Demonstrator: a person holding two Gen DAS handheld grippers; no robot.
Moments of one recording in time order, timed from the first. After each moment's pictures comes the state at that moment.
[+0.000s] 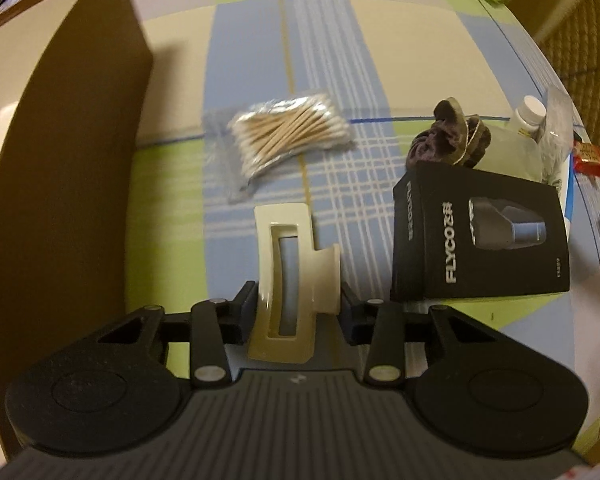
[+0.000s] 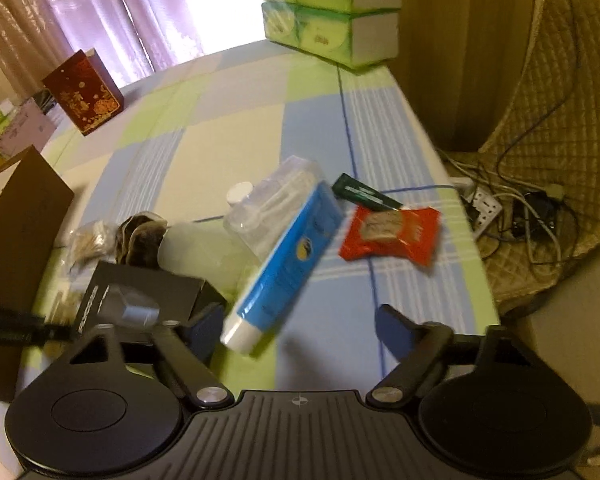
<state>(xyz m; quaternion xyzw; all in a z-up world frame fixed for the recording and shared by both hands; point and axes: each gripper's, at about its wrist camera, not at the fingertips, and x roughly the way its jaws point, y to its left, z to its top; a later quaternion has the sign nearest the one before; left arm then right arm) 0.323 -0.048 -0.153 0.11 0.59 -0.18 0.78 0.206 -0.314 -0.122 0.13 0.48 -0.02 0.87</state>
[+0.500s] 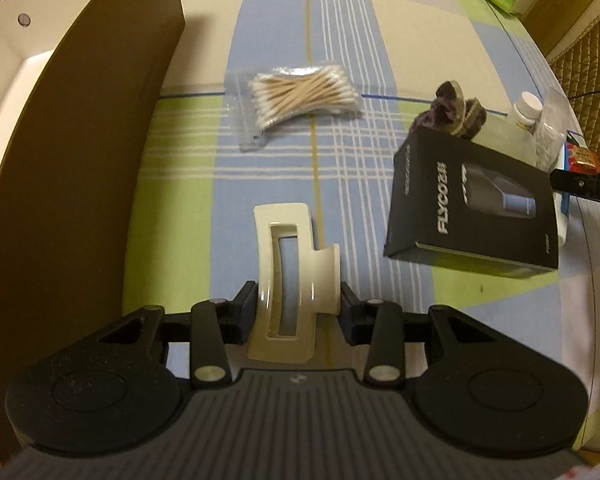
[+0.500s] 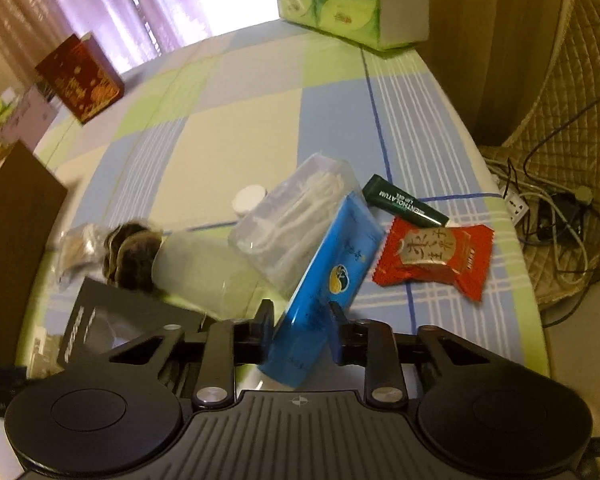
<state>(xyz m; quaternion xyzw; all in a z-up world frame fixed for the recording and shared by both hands) 0.283 -0.032 -0.159 0.07 0.60 -0.16 0.78 0.239 -0.309 -0.145 0.12 0.50 0.01 0.86</state>
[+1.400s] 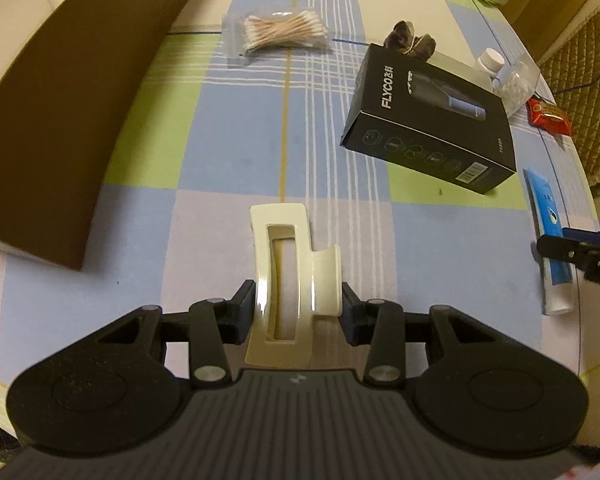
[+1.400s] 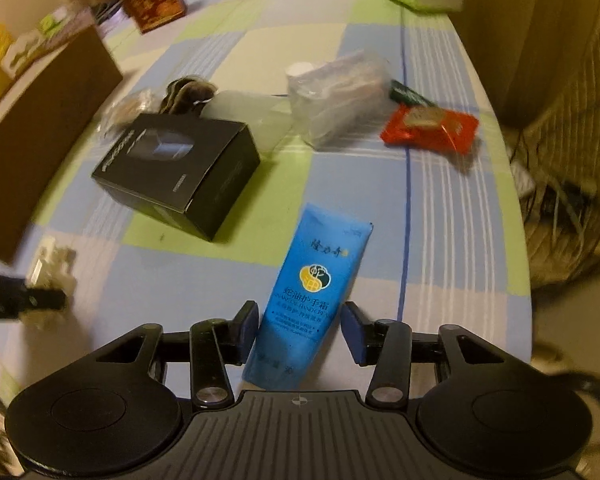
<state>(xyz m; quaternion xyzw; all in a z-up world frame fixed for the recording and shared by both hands) 0.194 -0.028 -0.158 0.04 0.58 -0.14 0.80 0.136 -0.299 -0.154 0.03 0.53 0.08 0.85</state>
